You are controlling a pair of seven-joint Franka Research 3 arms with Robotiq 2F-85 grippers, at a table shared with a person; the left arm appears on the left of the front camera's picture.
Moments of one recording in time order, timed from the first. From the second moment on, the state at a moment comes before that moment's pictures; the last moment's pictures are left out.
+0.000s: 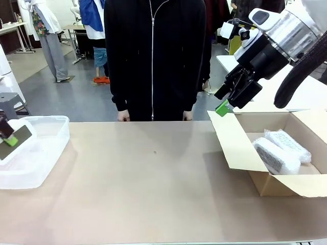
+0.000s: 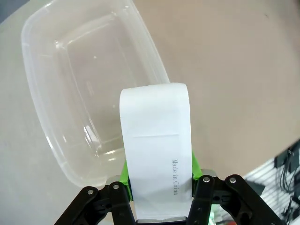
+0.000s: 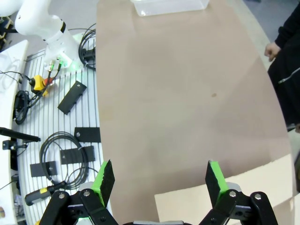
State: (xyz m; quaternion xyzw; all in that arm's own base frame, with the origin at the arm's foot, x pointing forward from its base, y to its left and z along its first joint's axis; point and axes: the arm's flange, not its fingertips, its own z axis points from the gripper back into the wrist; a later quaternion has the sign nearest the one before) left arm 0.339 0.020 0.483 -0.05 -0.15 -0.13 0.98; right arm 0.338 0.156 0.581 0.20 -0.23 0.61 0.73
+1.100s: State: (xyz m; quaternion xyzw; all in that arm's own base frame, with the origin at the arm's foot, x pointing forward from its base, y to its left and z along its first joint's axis) left arm 0.352 0.015 0.473 -0.04 -0.16 -0.11 0.98; right arm 0.338 0.156 0.581 0.20 -0.23 0.61 0.73
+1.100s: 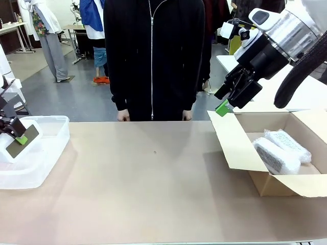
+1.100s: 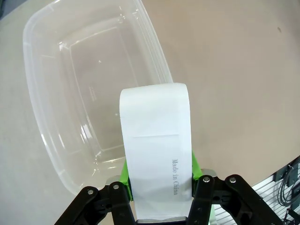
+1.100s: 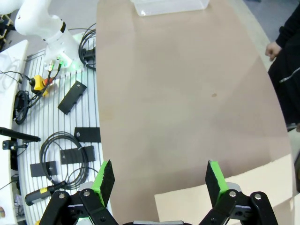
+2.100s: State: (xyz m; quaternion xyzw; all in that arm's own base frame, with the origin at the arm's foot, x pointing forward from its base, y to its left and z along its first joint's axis) left arm 0.415 0.070 0.394 0.00 -0.18 -0.05 0.98; right arm 0.337 0.156 0.581 0.20 -0.23 0.61 0.73
